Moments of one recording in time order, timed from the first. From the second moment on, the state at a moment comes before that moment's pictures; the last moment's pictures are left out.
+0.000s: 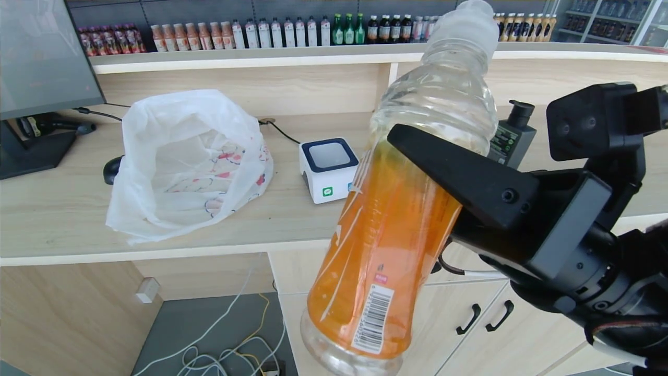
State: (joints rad) left arm 0.00 0.00 0.00 -0.01 0.00 0.00; right arm 0.87 1.61 -0.61 -1.57 0.32 0.76
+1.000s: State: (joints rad) left arm 0.00 0.00 0.00 -0.01 0.00 0.00; right arm 0.84 1.60 -0.56 -1.57 0.31 0.27
